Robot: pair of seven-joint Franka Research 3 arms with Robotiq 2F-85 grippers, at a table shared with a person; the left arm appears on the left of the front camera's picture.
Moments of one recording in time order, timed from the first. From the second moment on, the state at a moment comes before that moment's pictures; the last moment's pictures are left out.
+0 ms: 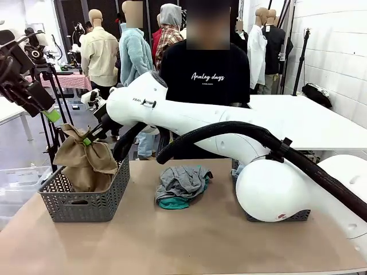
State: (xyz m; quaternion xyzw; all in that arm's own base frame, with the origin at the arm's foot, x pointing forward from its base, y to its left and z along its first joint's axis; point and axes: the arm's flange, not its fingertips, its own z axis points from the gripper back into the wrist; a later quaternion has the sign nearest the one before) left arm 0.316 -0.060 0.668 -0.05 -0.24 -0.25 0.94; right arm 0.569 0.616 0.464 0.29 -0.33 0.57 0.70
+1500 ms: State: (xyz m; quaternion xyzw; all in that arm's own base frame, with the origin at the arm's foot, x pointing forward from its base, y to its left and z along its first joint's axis) left arm 0.316 -0.060 0.668 -0.05 -0.24 -0.25 0.94; right arm 0.563 0.585 0.539 0.30 -0.29 0.57 0.71
